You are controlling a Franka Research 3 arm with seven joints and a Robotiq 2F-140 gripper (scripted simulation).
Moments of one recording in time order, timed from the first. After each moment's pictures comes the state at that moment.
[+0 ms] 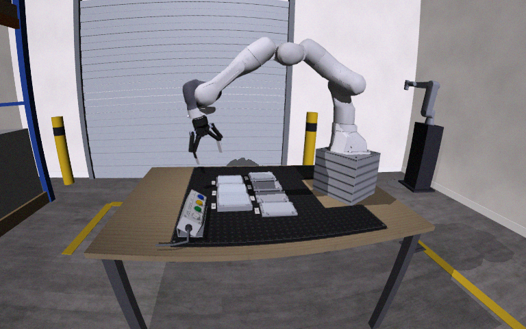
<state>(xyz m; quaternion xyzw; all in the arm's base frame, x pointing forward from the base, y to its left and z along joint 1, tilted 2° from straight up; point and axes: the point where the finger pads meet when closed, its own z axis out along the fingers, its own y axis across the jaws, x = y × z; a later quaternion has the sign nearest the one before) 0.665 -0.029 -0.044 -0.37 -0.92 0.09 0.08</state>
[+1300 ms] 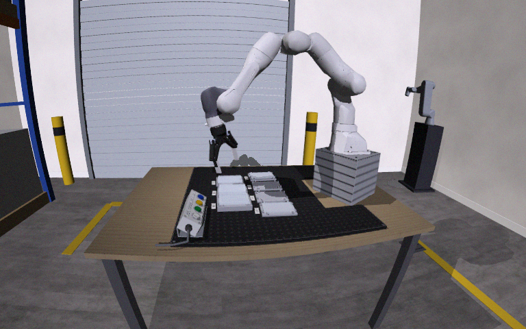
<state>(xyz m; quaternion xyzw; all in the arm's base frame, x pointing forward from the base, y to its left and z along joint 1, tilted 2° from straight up) 0.575 -0.020 -0.082 -0.28 -0.95 0.09 0.09</state>
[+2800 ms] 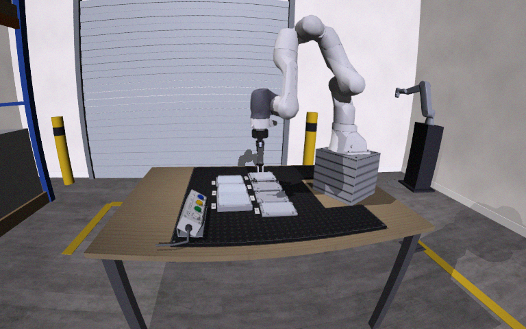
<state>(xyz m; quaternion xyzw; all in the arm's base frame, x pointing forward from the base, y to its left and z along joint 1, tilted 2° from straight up) 0.414 0.030 -0.099 0.00 -1.00 0.03 0.01</state>
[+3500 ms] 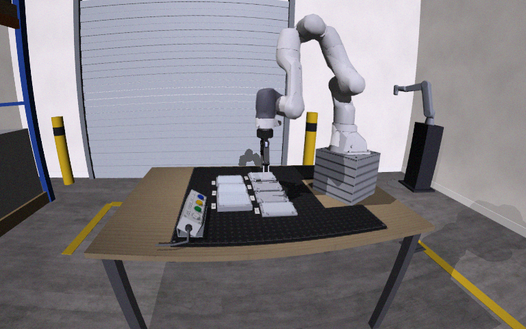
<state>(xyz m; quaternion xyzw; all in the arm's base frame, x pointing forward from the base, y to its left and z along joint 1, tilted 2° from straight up) 0.394 0.036 -0.098 0.03 -1.00 0.03 0.00</state>
